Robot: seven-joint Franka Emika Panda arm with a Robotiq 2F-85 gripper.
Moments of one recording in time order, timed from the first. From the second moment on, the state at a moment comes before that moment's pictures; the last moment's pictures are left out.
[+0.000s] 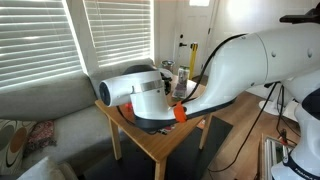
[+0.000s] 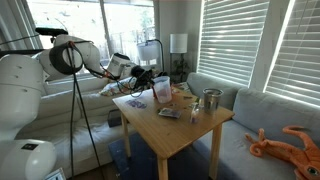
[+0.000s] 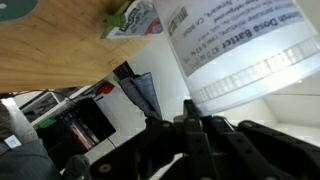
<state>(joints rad) 0.87 0.67 -0.45 -1.29 -0.89 1.25 2.71</state>
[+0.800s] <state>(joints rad) 0.73 0.55 -0.26 -1.35 -0.83 1.22 2.71</state>
